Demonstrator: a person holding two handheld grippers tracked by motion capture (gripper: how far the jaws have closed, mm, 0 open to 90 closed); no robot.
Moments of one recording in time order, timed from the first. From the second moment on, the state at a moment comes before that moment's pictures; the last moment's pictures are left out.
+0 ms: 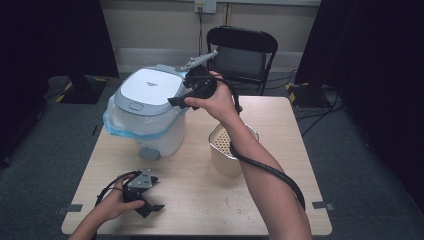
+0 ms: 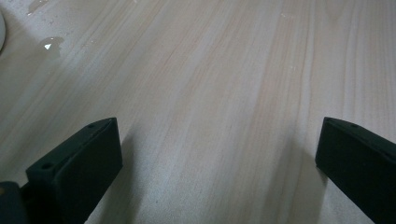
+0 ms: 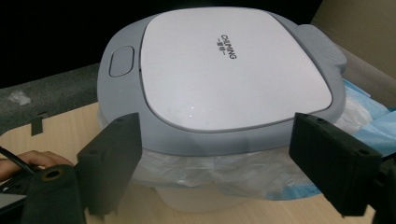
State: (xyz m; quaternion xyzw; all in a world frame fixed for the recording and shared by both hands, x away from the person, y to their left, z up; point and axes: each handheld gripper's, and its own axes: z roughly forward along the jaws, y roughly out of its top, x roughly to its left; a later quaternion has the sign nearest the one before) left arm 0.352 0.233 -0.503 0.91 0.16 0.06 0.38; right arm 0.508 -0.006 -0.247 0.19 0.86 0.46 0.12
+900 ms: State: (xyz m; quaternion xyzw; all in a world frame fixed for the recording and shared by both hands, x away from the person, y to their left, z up) left arm 0.353 0.234 -0.503 0.91 0.16 0.06 0.38; right arm 0.471 -0.084 -0.281 0.22 0.86 0.45 0.11
